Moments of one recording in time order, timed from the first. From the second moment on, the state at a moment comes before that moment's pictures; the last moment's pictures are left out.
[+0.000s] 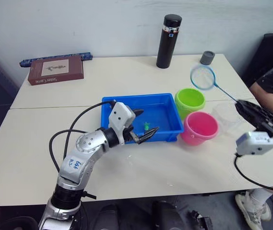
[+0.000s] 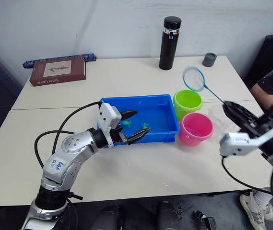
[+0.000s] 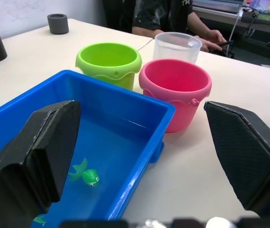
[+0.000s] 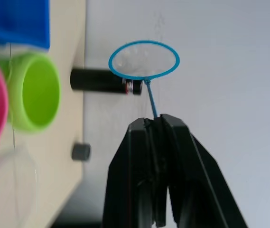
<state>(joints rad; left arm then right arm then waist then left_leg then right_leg) -0.38 0.27 -0.13 -0.41 -0.29 0.62 -0.49 0.00 -0.96 -0.35 -0.35 -0.32 -0.41 0.36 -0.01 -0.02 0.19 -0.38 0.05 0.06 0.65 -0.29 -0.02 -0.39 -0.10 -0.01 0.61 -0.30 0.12</state>
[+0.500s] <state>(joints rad) -0.30 0.26 -0.10 -0.50 -0.27 0.67 -0.33 -0.45 -0.85 0.07 0.08 -0.20 -0.42 0.61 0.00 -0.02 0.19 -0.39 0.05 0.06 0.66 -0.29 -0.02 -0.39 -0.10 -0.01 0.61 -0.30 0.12</state>
